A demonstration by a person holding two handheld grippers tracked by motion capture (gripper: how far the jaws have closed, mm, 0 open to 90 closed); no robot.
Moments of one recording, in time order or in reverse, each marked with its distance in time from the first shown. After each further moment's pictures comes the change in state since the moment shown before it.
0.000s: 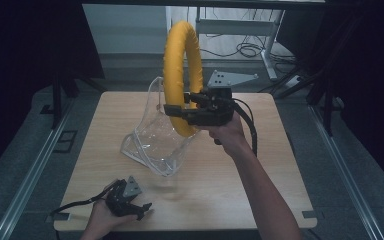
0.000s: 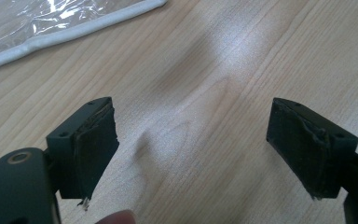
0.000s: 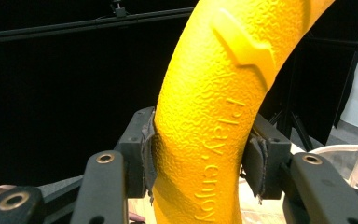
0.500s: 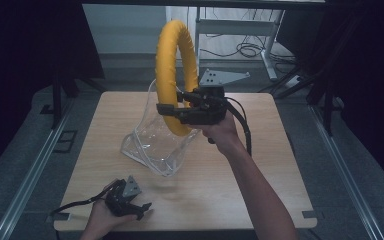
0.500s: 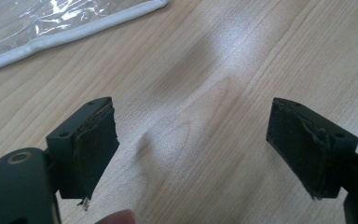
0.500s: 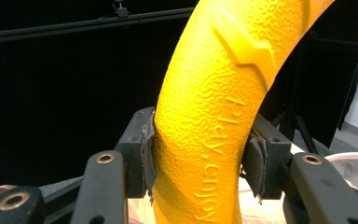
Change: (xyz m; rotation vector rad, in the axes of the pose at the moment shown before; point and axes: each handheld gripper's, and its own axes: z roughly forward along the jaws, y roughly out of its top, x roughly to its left) left arm 0.000 0.000 -0.001 -0.004 0.001 0.001; right arm 0.003 0.004 0.013 -0.004 0.006 -0.007
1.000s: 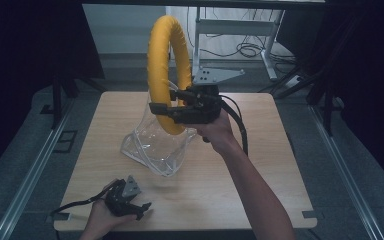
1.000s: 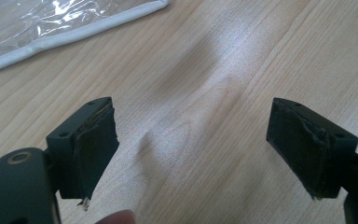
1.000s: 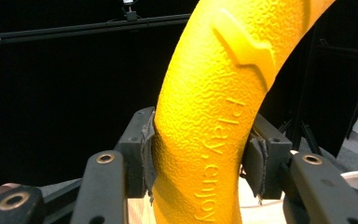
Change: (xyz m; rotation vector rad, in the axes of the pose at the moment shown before) left arm 0.000 0.000 -0.001 -0.002 0.002 0.000; right arm 0.008 0.008 0.011 -0.008 0.030 -0.026
